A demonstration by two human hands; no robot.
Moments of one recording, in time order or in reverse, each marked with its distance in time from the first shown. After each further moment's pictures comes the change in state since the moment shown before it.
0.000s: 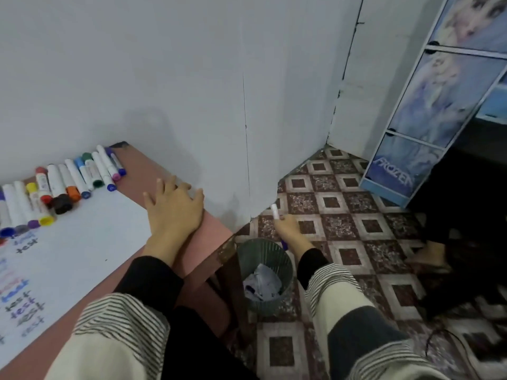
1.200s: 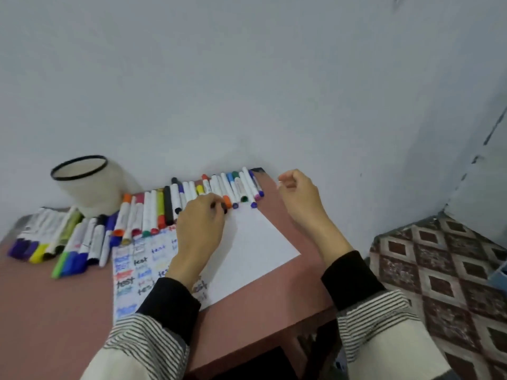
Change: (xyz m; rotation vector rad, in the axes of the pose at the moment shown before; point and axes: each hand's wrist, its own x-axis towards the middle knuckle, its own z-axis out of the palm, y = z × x) left_hand -0.029 -0.155 -0.084 -0.257 0.506 -0.200; right_hand -0.132 -0.224 0.129 0.001 -0.219 -0.763
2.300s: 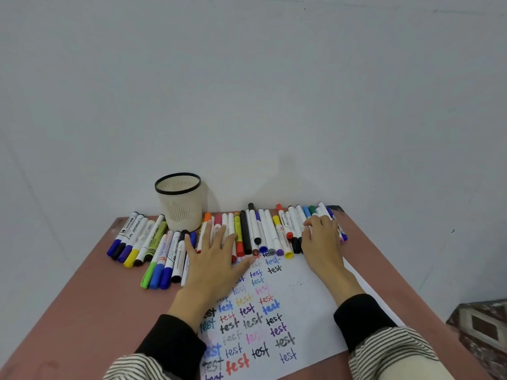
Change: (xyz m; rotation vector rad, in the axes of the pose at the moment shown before) left_hand 0.012 -0.125 -0.058 0.572 -0.331 -0.055; right_hand 0.031 0.004 0.140 -0.553 0.009 -0.314
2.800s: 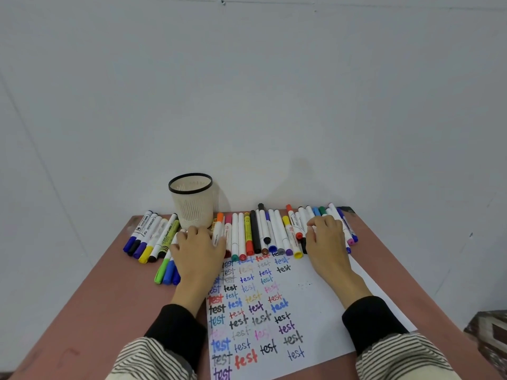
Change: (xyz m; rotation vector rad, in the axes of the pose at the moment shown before) left_hand 0.009 -0.024 -0.007 -0.135 0.289 -0.424; right_hand -0.006 -0.009 -0.001 0.071 -0.004 -0.062
